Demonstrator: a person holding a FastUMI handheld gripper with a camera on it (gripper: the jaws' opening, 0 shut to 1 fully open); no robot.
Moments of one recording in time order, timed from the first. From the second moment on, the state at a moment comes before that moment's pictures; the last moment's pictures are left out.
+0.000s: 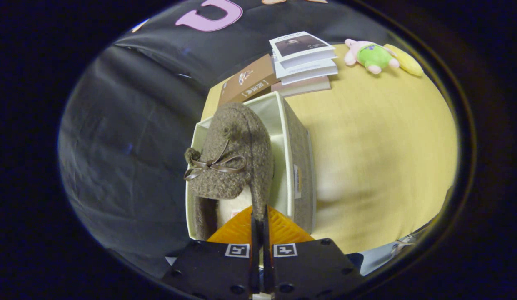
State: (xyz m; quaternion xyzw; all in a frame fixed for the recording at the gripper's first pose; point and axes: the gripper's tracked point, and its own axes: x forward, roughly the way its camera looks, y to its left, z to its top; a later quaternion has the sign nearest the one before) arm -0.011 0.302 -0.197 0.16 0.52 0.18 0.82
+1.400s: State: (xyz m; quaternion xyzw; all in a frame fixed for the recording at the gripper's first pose) arm 0.034 0.022 0.032 0.01 0.01 -0.06 1.00
